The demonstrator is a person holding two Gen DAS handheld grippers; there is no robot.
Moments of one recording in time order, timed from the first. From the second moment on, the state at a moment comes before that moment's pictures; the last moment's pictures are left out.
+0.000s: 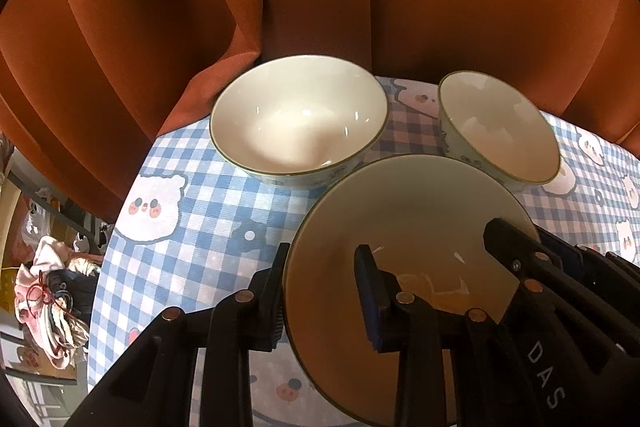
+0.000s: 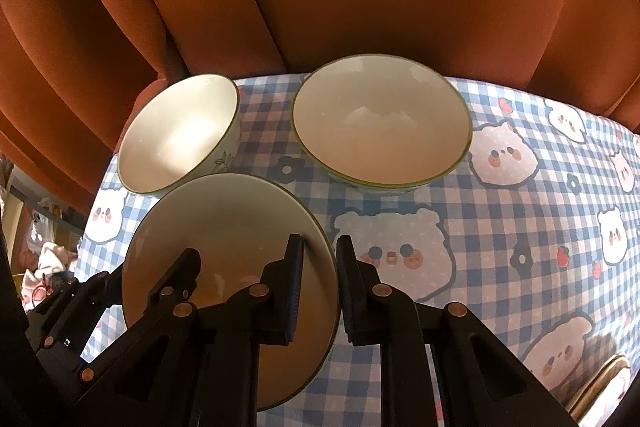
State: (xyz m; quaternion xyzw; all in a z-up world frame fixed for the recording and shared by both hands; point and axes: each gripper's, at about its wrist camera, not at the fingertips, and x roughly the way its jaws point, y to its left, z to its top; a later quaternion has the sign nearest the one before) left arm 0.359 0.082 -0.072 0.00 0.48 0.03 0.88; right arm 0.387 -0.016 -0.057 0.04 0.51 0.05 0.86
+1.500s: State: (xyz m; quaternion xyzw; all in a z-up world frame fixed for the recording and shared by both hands) left arm 0.176 -0.013 0.011 0.04 0.43 -0.05 0.90; right arm 0.168 -0.123 0.040 0.08 0.44 -0.02 0.89
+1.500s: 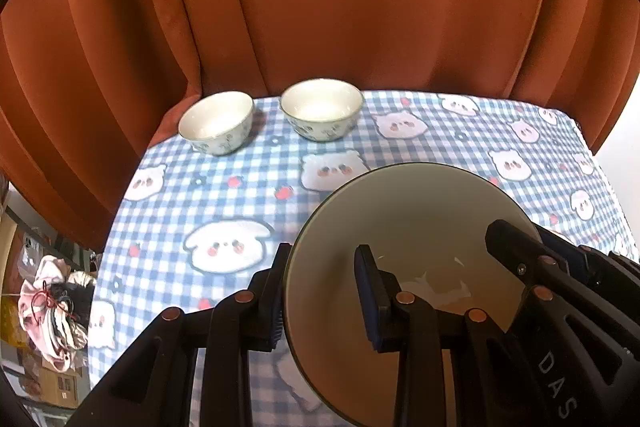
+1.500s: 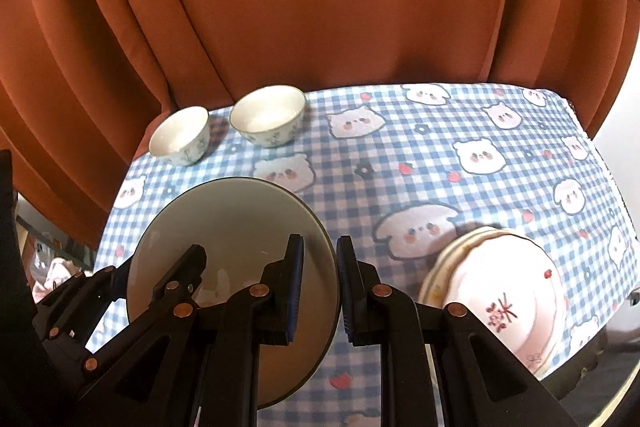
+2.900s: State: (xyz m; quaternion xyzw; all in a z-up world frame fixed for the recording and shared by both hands) left arm 0.155 -0.061 -0.093 0.02 0.52 0.01 0.85; right arm 0.165 -0.171 -0.066 0.05 0.54 0.04 0.84
